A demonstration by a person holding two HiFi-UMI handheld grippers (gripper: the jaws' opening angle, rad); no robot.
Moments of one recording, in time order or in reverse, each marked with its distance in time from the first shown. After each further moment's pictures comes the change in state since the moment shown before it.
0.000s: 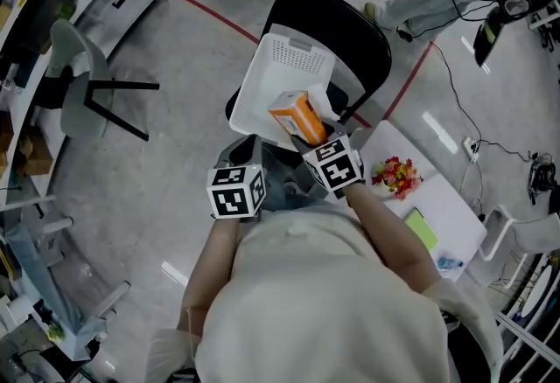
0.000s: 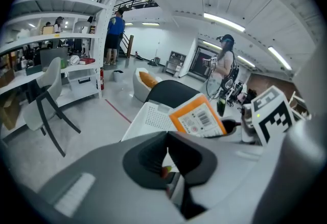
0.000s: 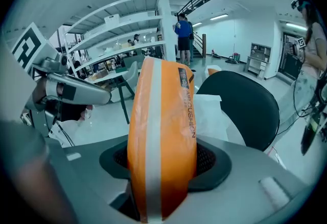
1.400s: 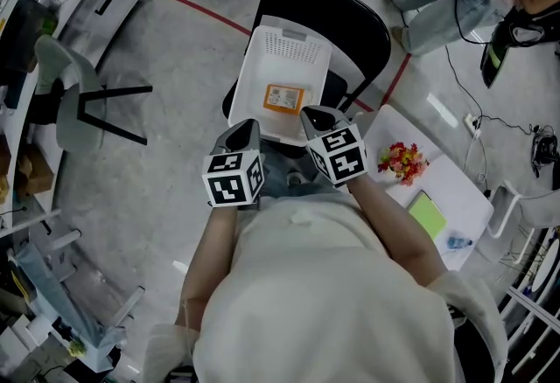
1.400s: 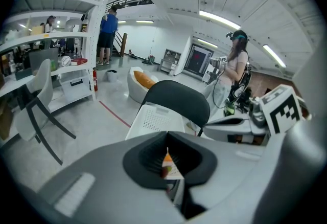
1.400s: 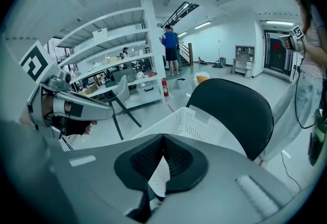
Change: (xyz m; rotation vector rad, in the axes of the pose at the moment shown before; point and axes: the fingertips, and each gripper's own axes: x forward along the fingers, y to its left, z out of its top) left arm 0.029 0.013 0.026 0.048 0.022 -0.052; right arm 0.001 -0.021 0.035 0.130 -0.124 -0.066
